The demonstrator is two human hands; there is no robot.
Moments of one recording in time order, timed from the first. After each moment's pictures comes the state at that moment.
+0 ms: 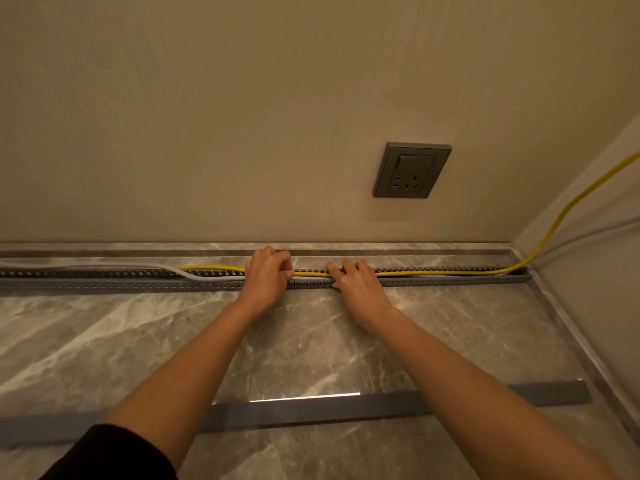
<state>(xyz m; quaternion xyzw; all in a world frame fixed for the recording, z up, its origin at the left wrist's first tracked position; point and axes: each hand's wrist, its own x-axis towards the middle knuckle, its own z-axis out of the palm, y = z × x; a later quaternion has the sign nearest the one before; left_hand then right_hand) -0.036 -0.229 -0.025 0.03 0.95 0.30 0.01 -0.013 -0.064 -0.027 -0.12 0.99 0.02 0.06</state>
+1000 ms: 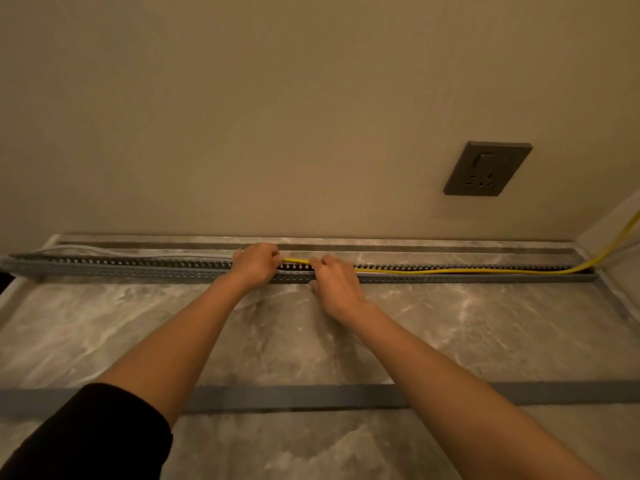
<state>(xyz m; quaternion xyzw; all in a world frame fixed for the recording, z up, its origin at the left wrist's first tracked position) -0.046 -0.358 -0.005 -0.03 0.97 0.20 0.11 -0.011 -0.214 -0.016 -0.12 0.99 -0.08 0.05</state>
